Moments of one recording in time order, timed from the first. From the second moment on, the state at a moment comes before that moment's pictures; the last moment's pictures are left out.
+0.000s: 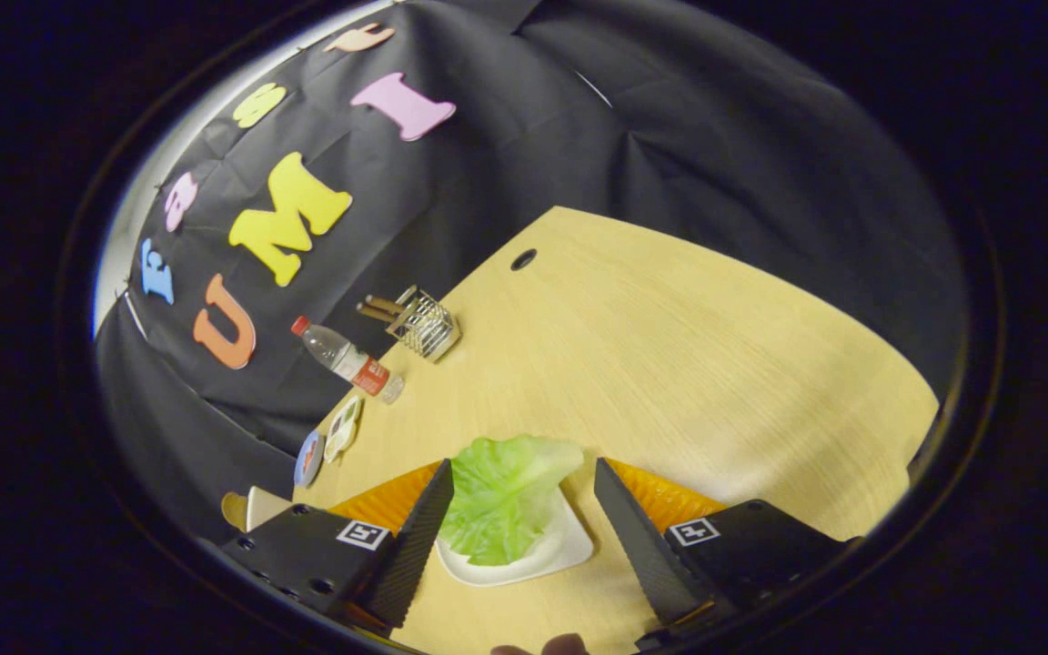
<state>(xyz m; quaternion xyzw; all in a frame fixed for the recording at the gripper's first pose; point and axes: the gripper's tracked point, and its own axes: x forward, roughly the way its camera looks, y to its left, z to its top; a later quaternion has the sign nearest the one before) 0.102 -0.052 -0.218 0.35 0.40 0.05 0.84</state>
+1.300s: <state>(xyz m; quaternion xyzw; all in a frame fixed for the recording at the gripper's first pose) 0.107 -0.013 -0.125 0.43 0.34 0.13 0.83</state>
